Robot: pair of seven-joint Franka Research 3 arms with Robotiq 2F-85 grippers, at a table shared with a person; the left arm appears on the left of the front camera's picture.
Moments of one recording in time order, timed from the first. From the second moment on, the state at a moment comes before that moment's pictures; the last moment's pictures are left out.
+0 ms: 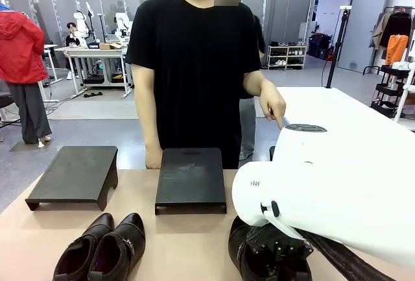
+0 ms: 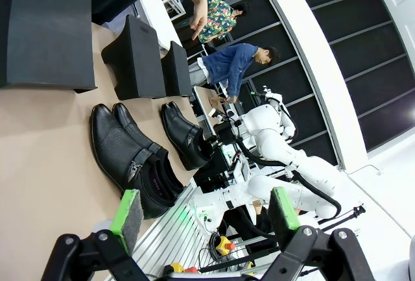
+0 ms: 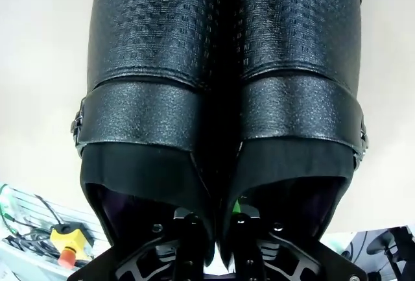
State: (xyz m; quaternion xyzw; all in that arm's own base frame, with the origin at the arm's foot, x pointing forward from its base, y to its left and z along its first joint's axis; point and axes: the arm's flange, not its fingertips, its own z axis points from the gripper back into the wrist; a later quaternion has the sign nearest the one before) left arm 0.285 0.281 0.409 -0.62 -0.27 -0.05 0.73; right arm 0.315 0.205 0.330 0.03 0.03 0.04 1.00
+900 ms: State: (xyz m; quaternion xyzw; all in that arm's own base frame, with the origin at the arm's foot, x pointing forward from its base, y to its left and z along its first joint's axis) left arm 0.285 0.281 0.409 -0.62 -0.27 -0.05 0.73; right arm 0.316 0.180 0.370 0.03 0.00 0.07 1.00
